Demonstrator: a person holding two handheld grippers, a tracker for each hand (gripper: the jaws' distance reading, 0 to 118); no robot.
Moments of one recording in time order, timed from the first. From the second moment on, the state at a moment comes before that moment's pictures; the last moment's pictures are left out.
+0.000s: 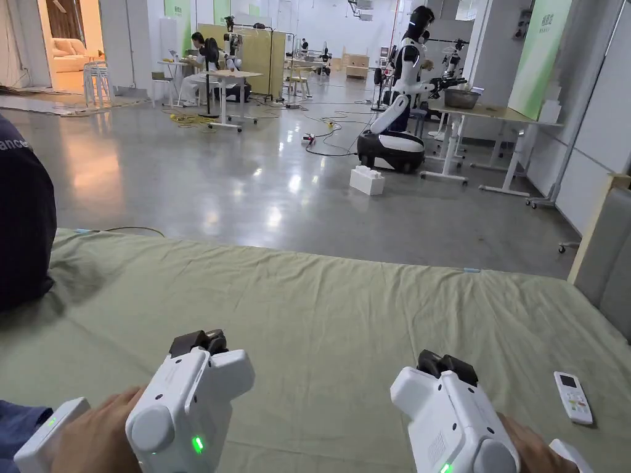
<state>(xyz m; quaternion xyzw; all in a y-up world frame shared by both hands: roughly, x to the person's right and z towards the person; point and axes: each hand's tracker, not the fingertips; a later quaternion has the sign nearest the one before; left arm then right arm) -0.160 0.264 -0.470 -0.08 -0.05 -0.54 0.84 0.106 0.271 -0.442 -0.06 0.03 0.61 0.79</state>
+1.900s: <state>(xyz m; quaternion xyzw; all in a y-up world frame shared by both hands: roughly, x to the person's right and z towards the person) -0.433 0.189 -0.445 -0.46 0.08 0.04 0.88 0.083 0.275 -0.435 -0.12 -0.03 0.05 0.99</state>
